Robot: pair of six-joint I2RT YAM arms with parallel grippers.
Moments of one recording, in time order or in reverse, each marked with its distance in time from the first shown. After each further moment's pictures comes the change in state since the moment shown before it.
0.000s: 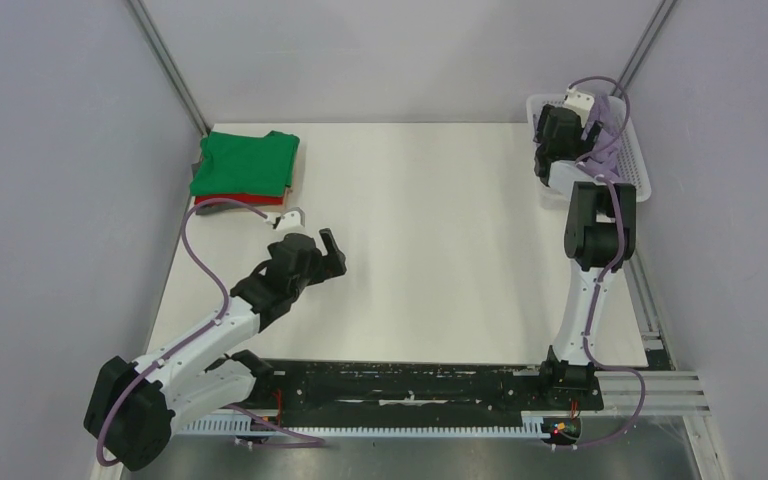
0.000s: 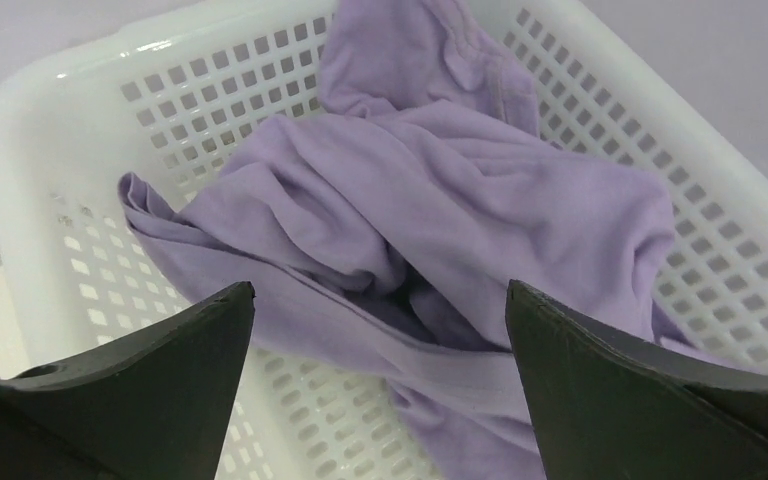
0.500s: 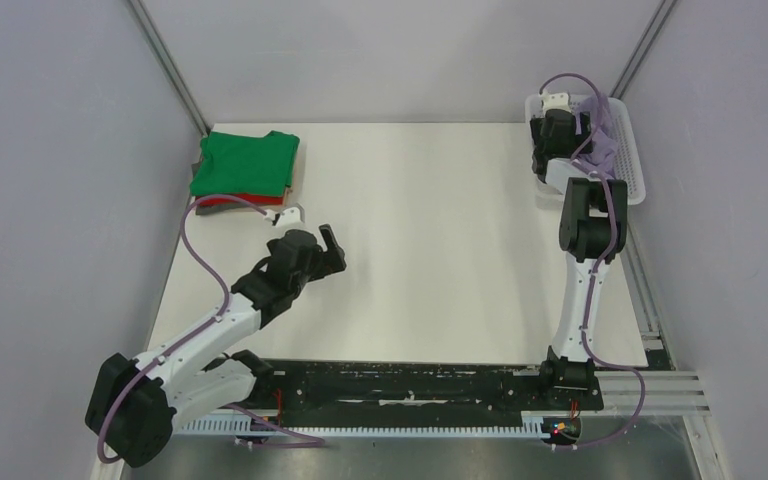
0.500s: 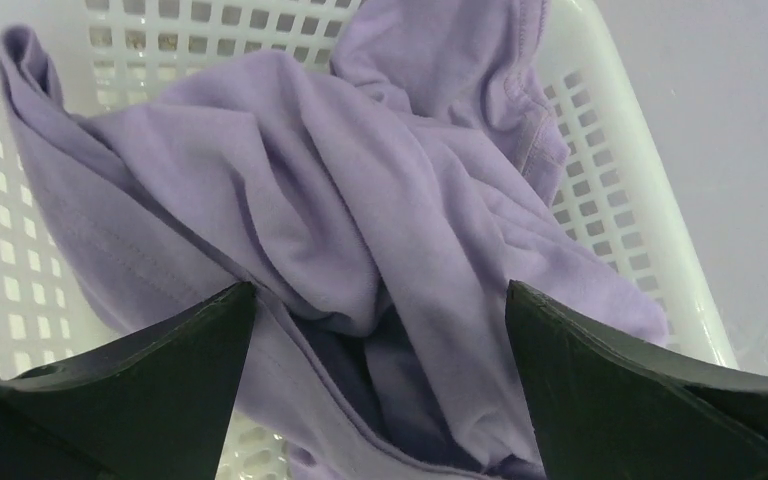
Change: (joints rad) left arm 0.000 0.013 0.025 -0.008 -0.027 0.000; right arm 0.001 0.146 0.141 -0.037 -0.052 -0.459
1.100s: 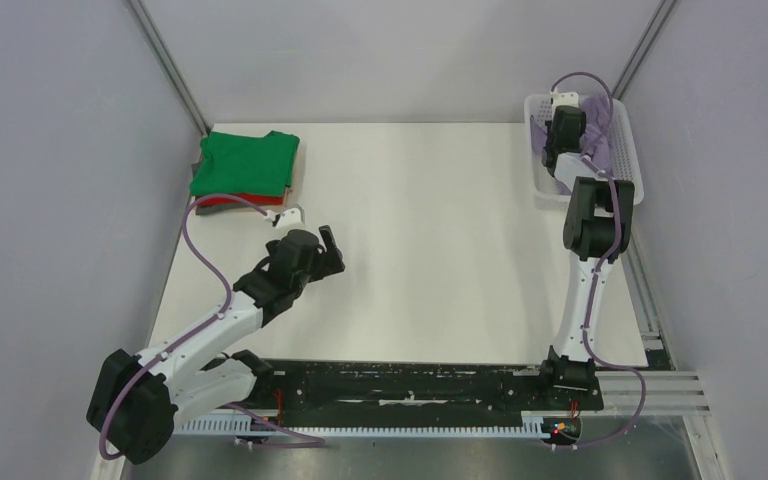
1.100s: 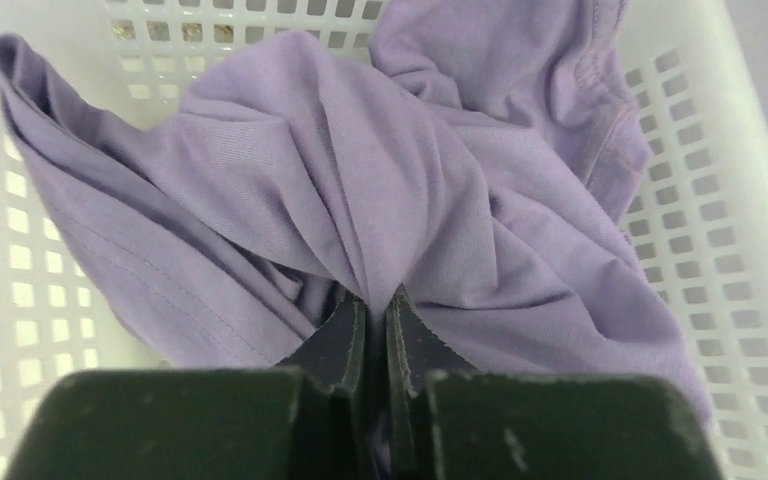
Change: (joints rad) left arm 0.000 0.026 0.009 -0.023 -0.028 0.000; right arm -0.047 0.025 0.093 -0.175 -0.146 0.103
